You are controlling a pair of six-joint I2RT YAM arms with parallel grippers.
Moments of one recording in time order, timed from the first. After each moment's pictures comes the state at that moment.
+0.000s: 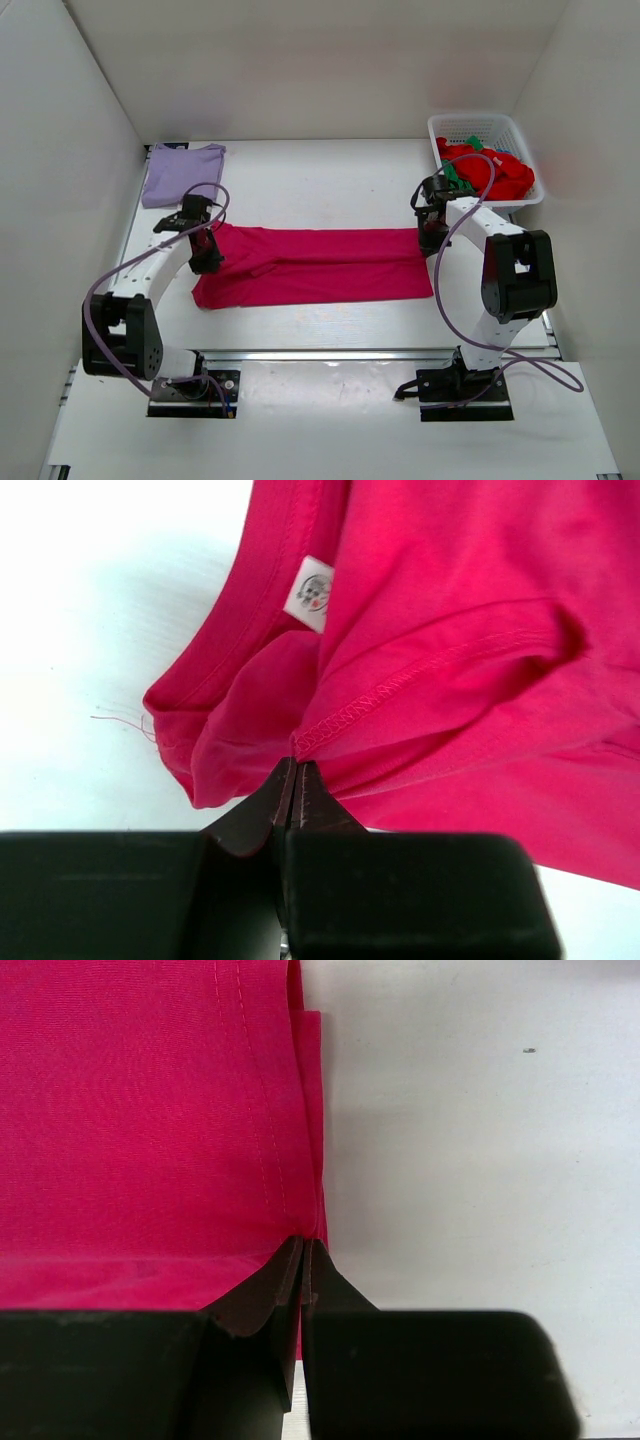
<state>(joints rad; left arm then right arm) -0.10 1.40 0.93 -0.78 -0.14 -0.46 0.14 1.74 1.18 -0.72 0.06 0.17</state>
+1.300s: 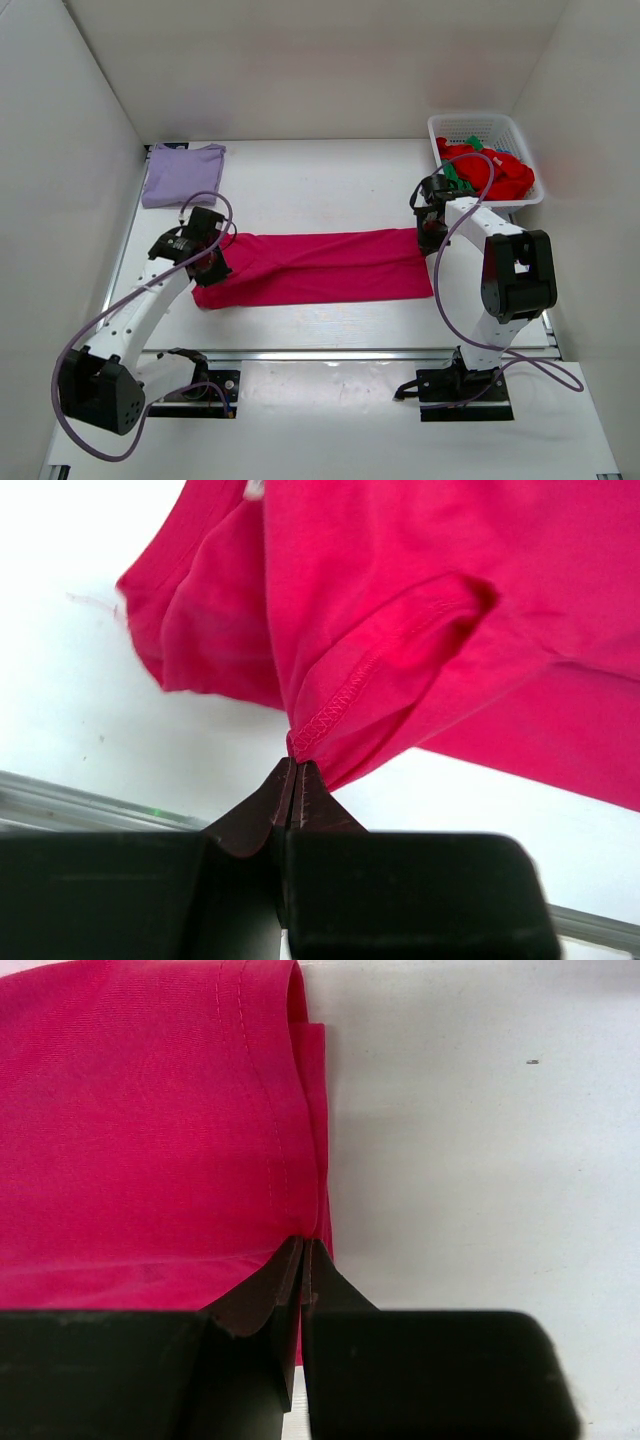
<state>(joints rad) -0.29 1.12 0.94 -0.96 -0.20 -0.64 0.15 1.74 1.18 -0.70 0.06 0.17</state>
